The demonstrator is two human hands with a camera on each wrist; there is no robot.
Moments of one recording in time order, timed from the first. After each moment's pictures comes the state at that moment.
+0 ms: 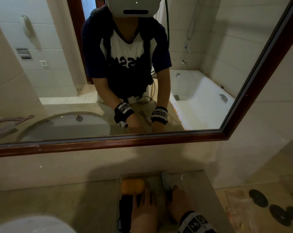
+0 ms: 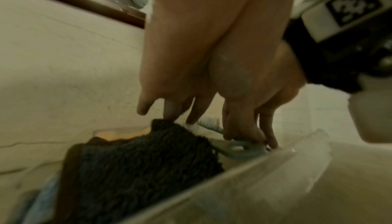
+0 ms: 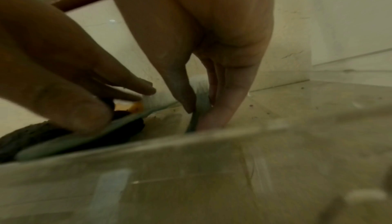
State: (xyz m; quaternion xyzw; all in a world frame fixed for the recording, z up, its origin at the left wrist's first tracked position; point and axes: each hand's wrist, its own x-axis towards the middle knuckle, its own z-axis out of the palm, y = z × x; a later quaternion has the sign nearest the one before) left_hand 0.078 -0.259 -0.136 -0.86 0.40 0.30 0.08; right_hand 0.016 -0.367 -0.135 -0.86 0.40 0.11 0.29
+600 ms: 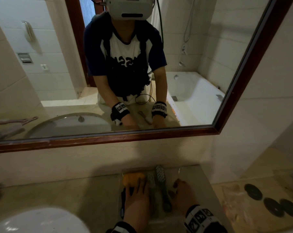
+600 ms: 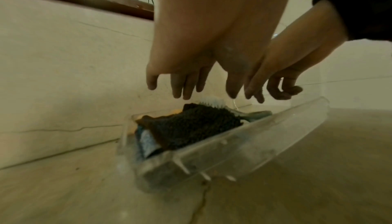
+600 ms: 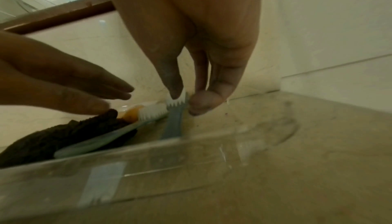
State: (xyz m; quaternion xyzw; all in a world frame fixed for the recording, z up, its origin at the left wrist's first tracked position) left_hand 0.075 -0.230 -0.120 -0.90 0.41 0.16 -0.03; right_hand -0.009 -0.365 -0.119 -0.87 0.40 0.08 0.28
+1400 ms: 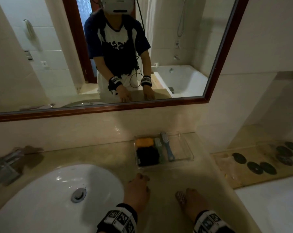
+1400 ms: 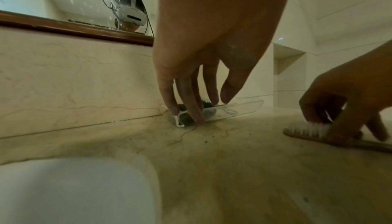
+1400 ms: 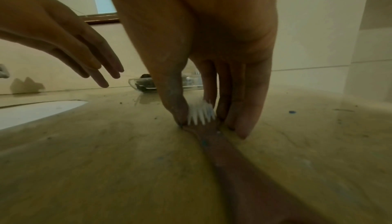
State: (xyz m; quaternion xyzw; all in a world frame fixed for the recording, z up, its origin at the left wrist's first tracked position) left_hand -0.005 -0.088 -0.099 -0.88 0.39 0.23 -0.13; right_hand -0.139 -0.223 -0.115 -0.83 0.45 0.21 0.24
